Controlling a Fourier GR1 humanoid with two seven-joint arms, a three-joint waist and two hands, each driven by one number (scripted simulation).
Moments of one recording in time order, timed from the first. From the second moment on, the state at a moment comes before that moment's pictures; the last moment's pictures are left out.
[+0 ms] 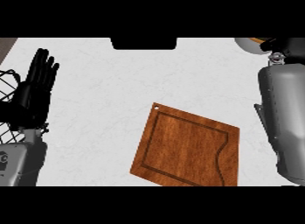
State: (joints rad) left arm -0.28 0.20 0.10 -1.53 0.13 0.11 0.05; right arm -0.88 -0.17 -0.32 -1.08 1.89 -0.12 1.14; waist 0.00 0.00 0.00
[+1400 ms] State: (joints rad) left arm -0.26 0.19 0.11 -1.55 0.12 0.09 0.05; right arm -0.34 -0.24 -0.62 -1.33 1.35 -0.29 0.88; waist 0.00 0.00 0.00
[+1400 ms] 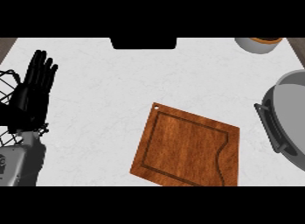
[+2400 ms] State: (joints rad) left arm -0.27 0.20 0.13 -1.56 0.13 0.08 0.06; right arm -0.33 -0.25 -0.70 -1.41 0.90 -0.67 0.57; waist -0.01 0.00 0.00
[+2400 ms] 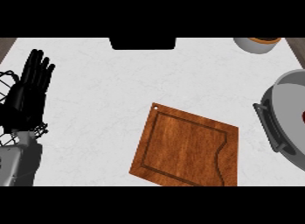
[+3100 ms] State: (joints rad) left arm -0.27 0.19 0.14 -1.54 0.12 0.07 0.05; right arm 0.07 -0.14 -0.80 -1.81 0.51 -0.74 0.34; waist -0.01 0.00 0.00
